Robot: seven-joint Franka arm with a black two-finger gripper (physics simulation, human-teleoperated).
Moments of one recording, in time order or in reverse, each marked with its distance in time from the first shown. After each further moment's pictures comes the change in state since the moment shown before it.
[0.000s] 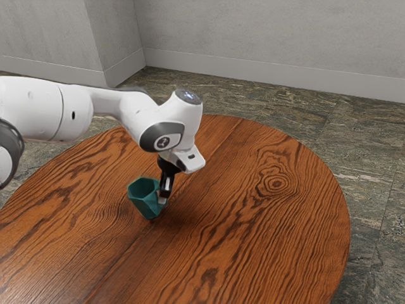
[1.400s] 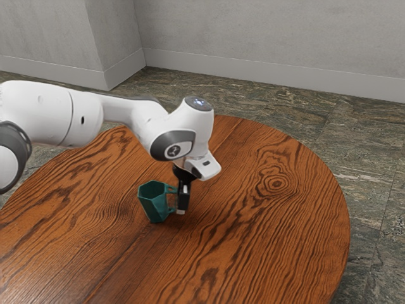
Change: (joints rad) arm -0.006 0.042 -0.056 0.009 -0.022 0.077 -0.057
